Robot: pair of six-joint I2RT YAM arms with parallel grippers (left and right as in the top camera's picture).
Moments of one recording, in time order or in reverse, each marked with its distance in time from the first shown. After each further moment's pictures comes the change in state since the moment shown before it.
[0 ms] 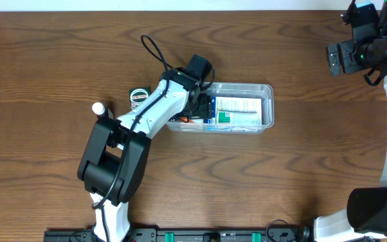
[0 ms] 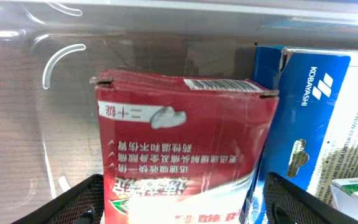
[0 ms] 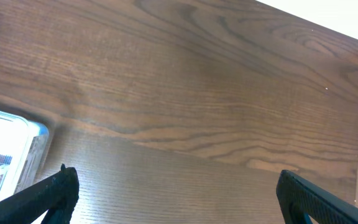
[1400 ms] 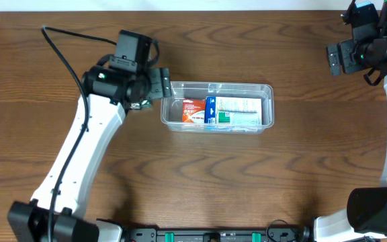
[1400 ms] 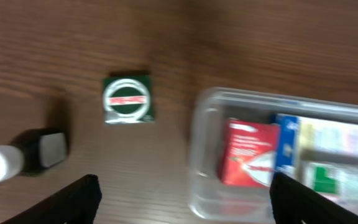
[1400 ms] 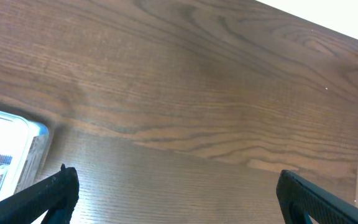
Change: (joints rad) left arm 0.251 -0.443 0.012 -0.146 -0.089 0.164; right arm 0.000 0.000 0.000 0.000 0.000 0.000
